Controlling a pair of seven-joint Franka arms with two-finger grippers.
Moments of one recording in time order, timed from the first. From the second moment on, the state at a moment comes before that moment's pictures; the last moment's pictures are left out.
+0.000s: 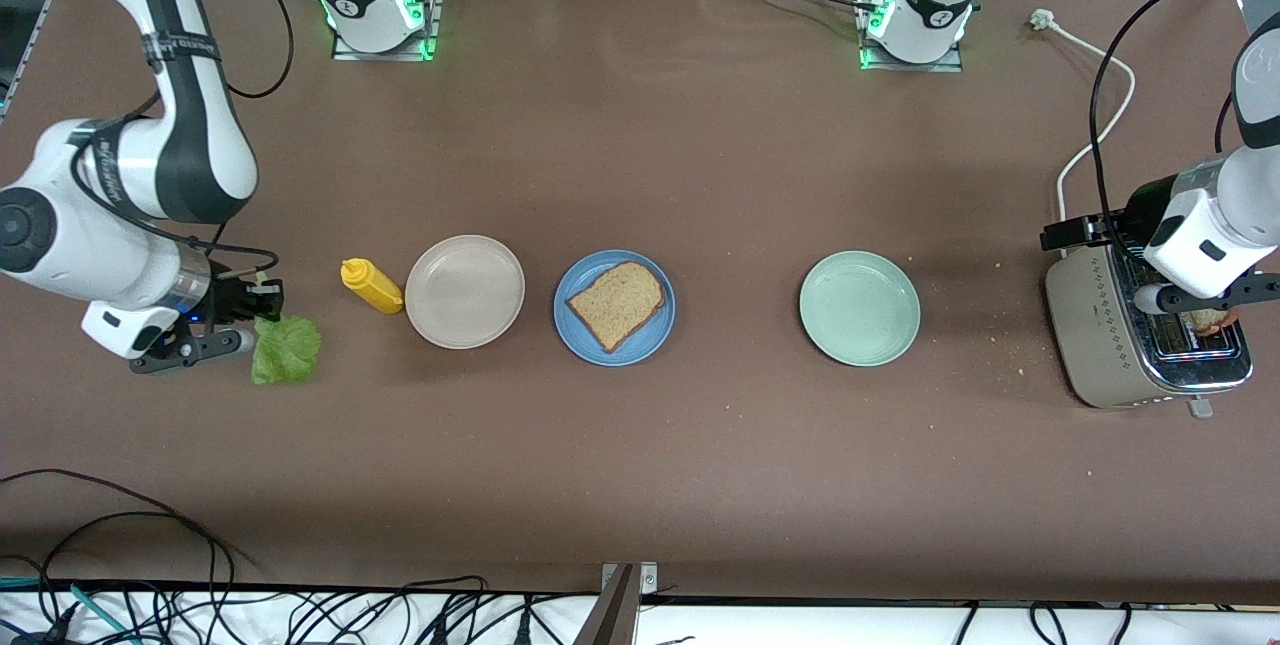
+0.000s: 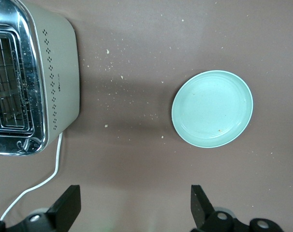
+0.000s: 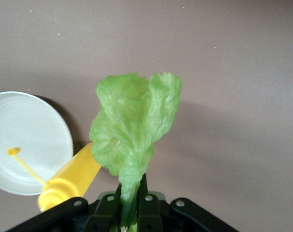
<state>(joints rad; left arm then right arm) 0.28 0.26 -0.30 -1.52 0.03 1.53 -0.18 0.10 0.39 -0.09 -1.68 0.05 2.00 -0.25</state>
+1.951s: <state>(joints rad) 0.28 0.26 -0.30 -1.52 0.03 1.53 -0.18 0.70 0.84 -0.06 -1.13 0.13 1.97 1.04</state>
